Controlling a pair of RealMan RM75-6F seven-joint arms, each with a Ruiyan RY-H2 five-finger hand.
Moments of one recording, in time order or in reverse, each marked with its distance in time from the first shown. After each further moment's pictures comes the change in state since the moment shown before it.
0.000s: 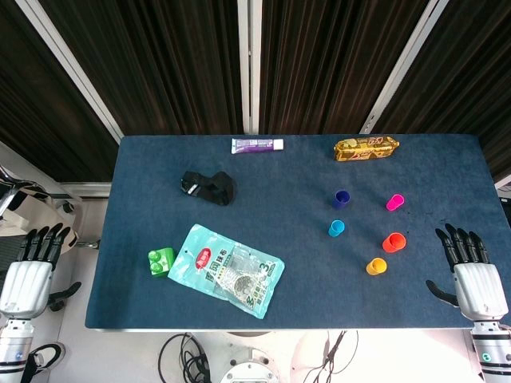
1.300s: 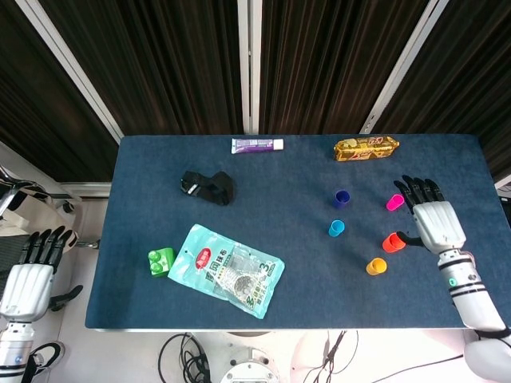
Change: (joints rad) left arm 0.007 0.014 0.015 -0.026 0.011 0.001 -0.008; right arm 0.348 0.016 0.176 0.055 0.230 -0.460 -0.070
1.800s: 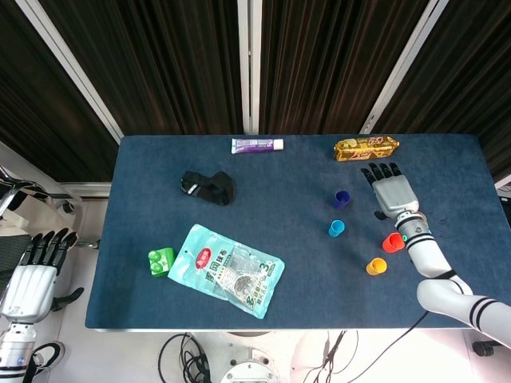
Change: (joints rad) left arm -0.003 0.009 0.009 -0.020 0.005 -0.019 0.043; right arm 0.315 -0.214 -0.006 0.285 0.354 -0.316 -0.350
